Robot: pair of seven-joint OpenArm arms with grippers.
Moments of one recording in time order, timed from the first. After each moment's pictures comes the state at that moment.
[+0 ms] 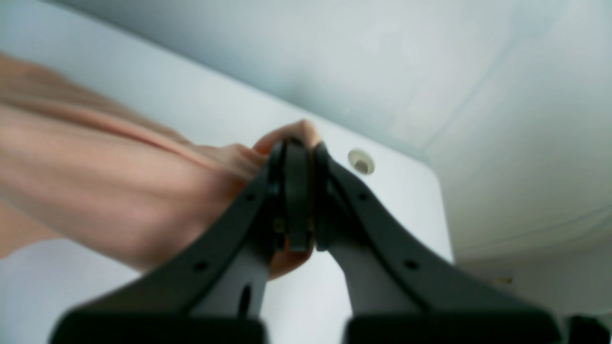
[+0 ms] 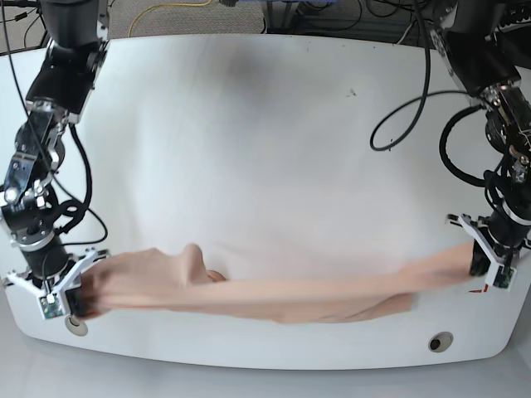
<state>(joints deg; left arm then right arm) -13.1 -19.8 -22.3 109.8 -17.9 -33.6 65.3 18.9 24.5 15.8 104.8 12.6 27.3 -50.2</state>
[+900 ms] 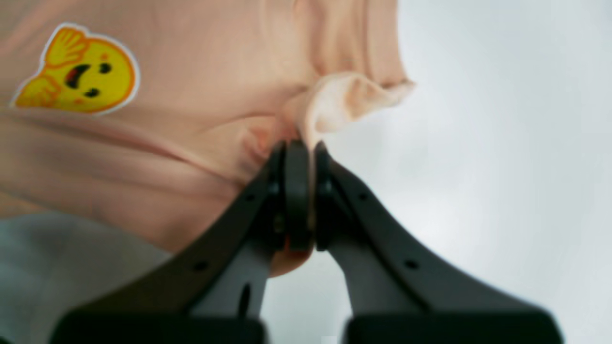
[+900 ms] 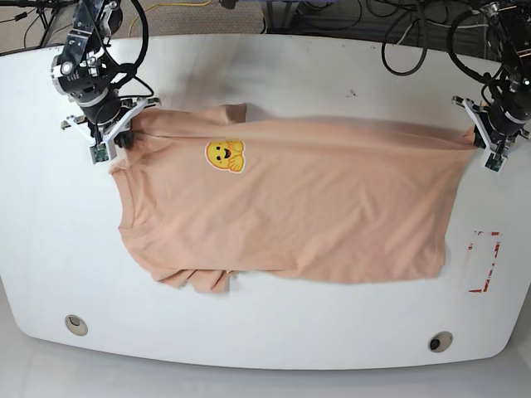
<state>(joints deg) 17.1 -22.4 -31.8 110.9 -17.9 -39.6 64.5 -19.7 9.0 25.3 113.2 15.3 27.1 -53.0</state>
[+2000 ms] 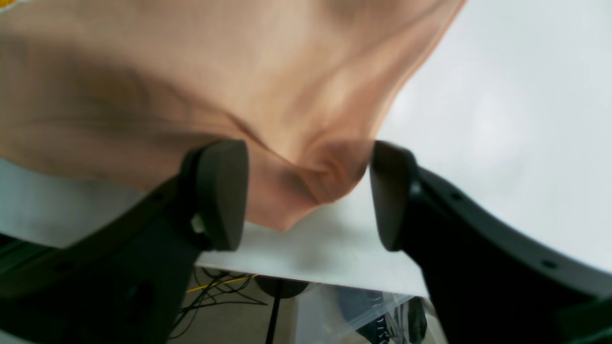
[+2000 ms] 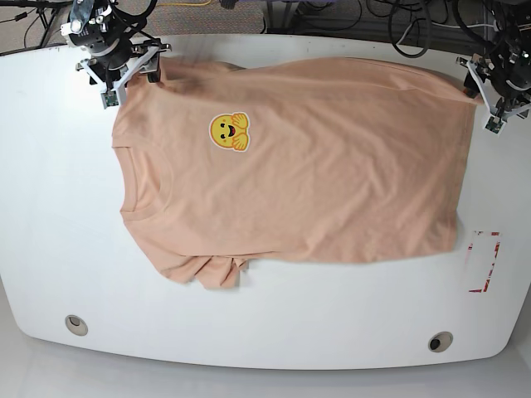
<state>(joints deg) 27.6 -23.4 -33.6 111.0 -17.1 -39.3 64.3 -34.2 6.7 25.6 113.5 19.3 26.0 -54.4</state>
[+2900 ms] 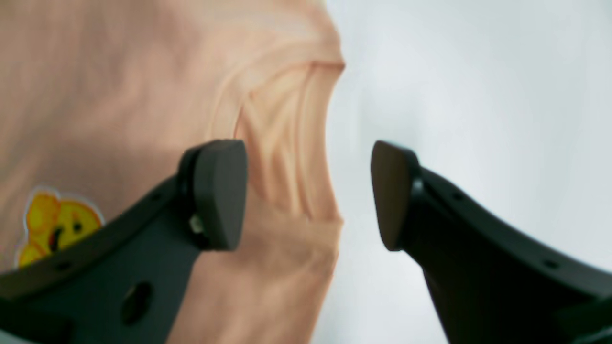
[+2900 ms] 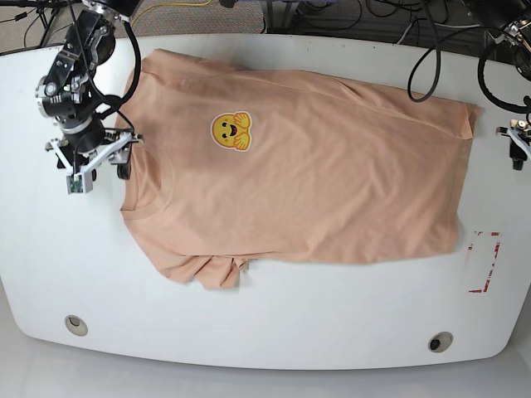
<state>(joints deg) 4.3 -23.5 -45.1 111.5 -20.7 -41.9 73.8 -9.1 8.0 30.1 111.1 18.6 26.4 -57.7</state>
